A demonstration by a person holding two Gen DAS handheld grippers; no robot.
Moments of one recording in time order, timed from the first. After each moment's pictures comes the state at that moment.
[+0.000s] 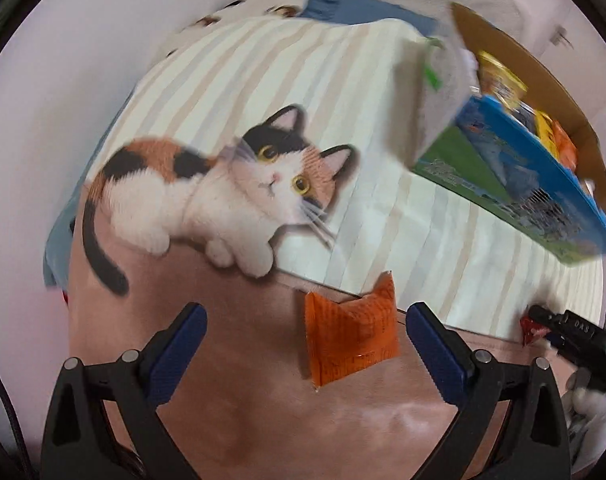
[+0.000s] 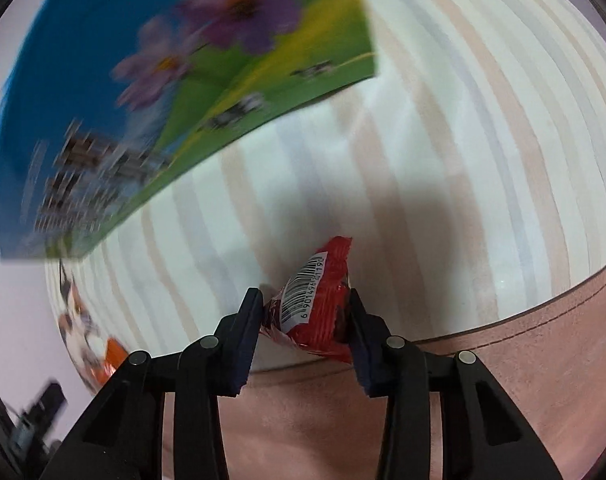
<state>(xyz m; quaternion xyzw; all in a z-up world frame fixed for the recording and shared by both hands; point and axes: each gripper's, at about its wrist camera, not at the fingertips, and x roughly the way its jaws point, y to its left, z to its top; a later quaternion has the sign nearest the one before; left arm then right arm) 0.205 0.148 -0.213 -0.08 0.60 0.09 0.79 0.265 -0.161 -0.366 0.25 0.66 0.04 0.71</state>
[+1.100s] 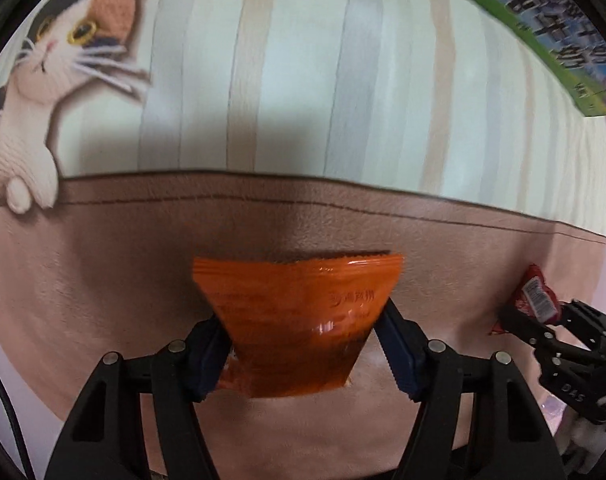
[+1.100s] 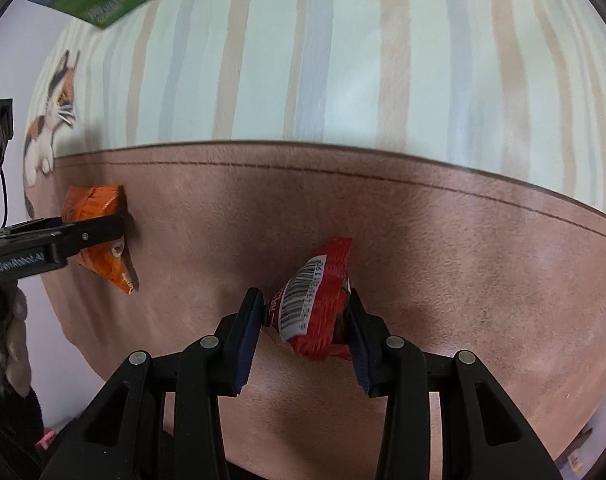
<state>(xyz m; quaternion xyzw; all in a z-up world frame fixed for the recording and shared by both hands) 0.217 0.097 -0.342 -0.06 0.76 -0.03 0.65 0.190 -0.084 -0.377 0.06 0.74 0.14 0.65</state>
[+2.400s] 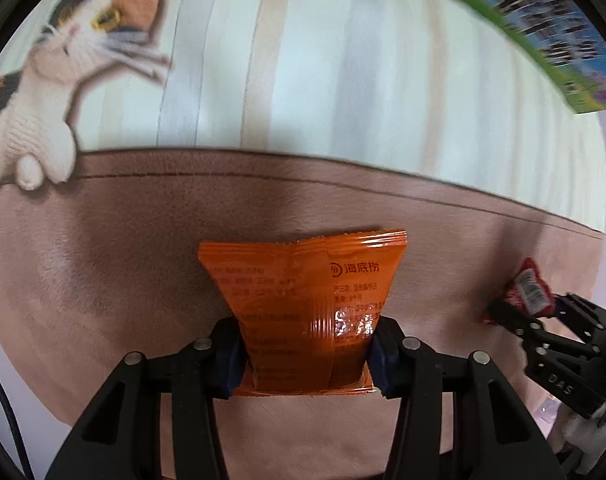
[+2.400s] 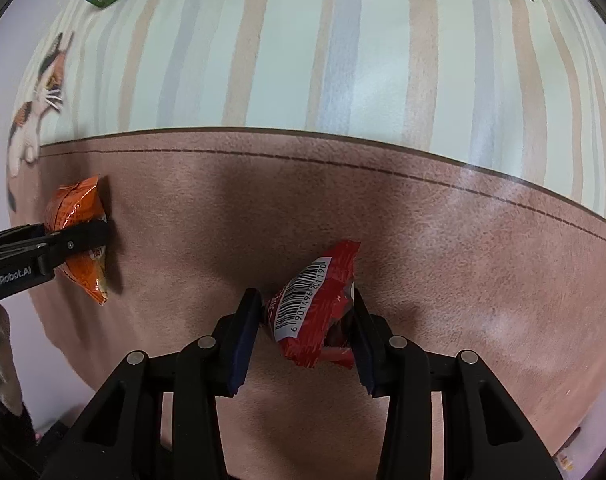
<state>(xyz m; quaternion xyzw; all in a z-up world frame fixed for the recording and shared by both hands) 0.195 0.097 -0.309 -0.06 0.74 -0.04 0.67 0.178 -0.035 -0.390 0.04 0.73 0.13 0.67</state>
